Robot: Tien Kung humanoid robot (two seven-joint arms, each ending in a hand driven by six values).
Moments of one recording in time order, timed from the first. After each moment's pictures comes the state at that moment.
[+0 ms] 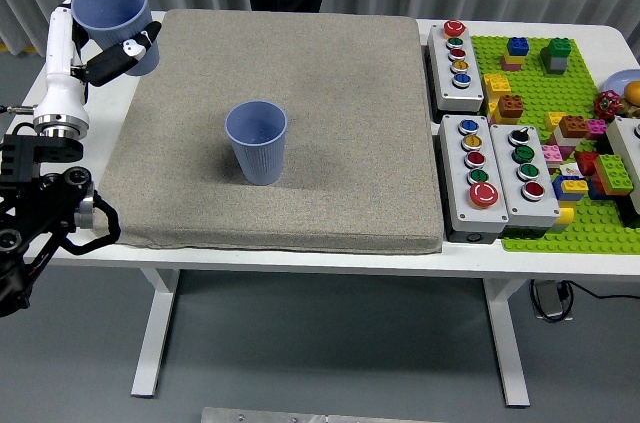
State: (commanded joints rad) left arm -0.46 0.37 -1.05 -1.20 1.09 0.59 -0.25; right arm 0.23 -0.08 1.84 0.19 -1.20 -0.28 -0.34
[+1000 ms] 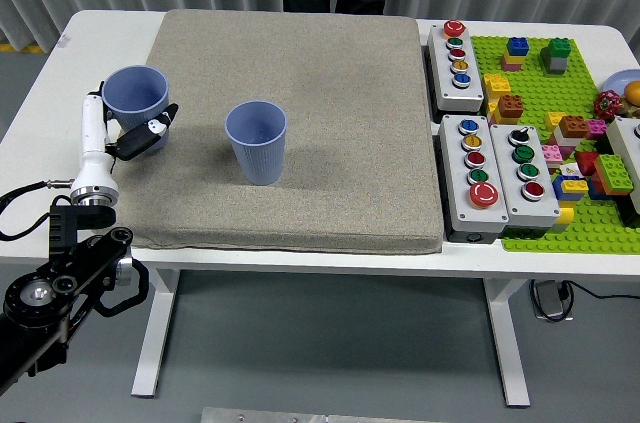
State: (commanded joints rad) left arm -0.39 0.22 -1.02 -0.95 1.11 0.65 -0.35; right arm 0.23 -0.08 1.83 0.19 -1.20 -0.28 -0.34
